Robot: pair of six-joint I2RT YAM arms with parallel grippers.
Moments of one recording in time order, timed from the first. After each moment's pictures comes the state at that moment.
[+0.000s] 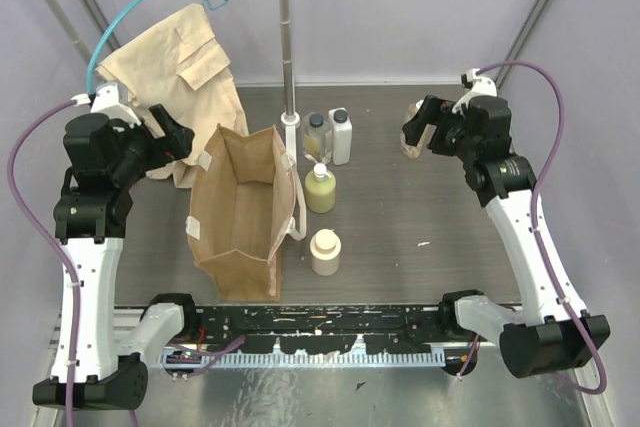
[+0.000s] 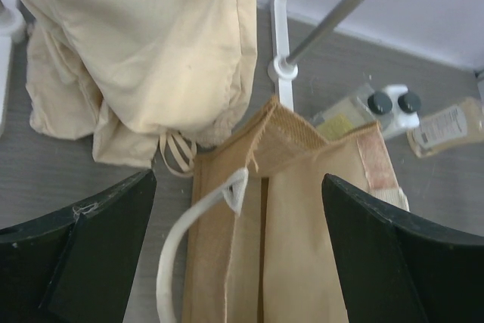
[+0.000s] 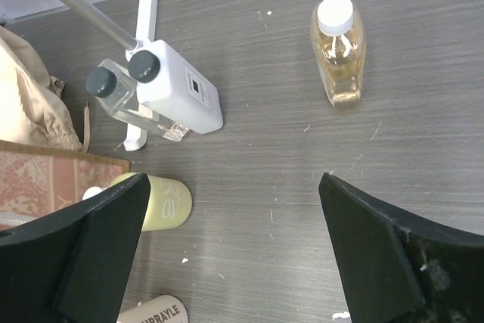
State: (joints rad) left arm 0.00 0.92 1.29 -0.66 0.08 -0.32; right arm 0.14 1.07 1.19 -0.51 -0.07 0.36
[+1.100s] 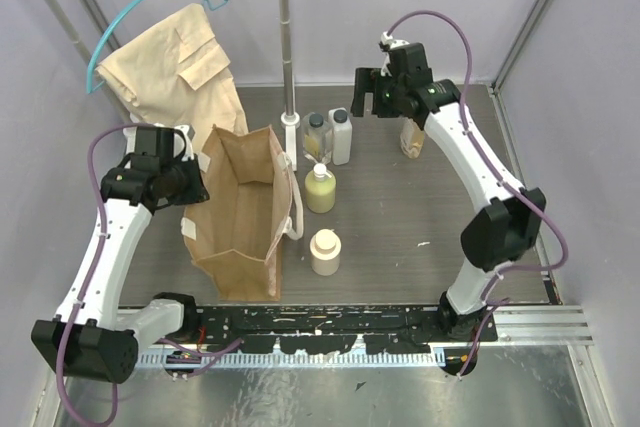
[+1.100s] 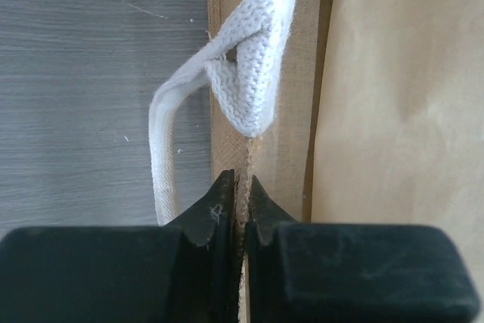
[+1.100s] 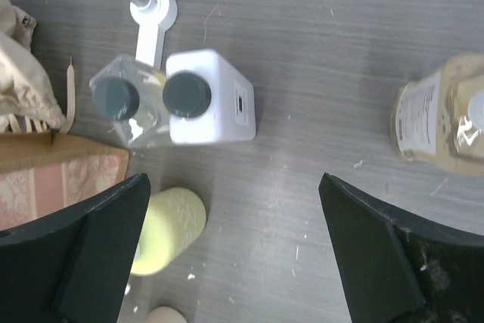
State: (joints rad) left arm -0.13 1.09 1.14 -0.98 0.10 -0.23; right arm 0.35 1.68 1.73 -0.70 -0.02 0.27
